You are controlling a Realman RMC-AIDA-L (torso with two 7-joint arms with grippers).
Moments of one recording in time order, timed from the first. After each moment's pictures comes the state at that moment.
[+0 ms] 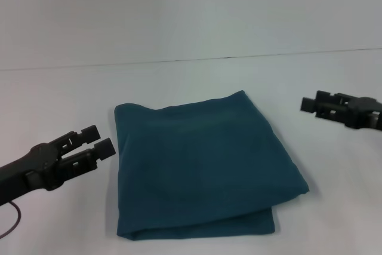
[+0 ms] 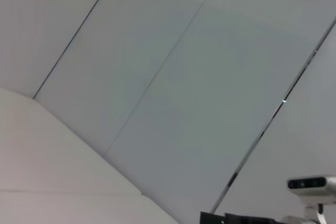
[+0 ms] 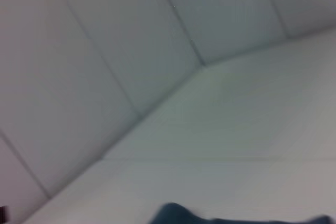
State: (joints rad) left arm -0.43 -2.13 0.38 0.64 1.94 1.81 -1.58; right arm 0.46 2.00 -0.52 -0.62 -1.89 -1.51 1.61
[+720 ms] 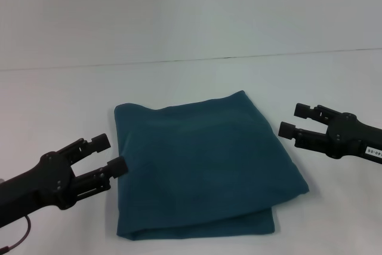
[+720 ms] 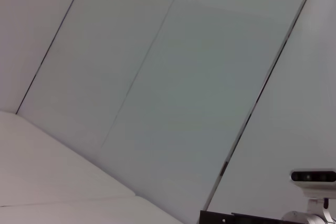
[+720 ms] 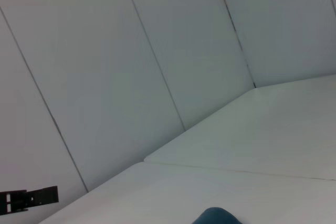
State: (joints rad) left arm -0.40 -2.16 0.41 0.64 1.93 1.83 -1.41; right arm 0.43 2.05 -0.52 -0.57 -1.85 -1.58 1.38
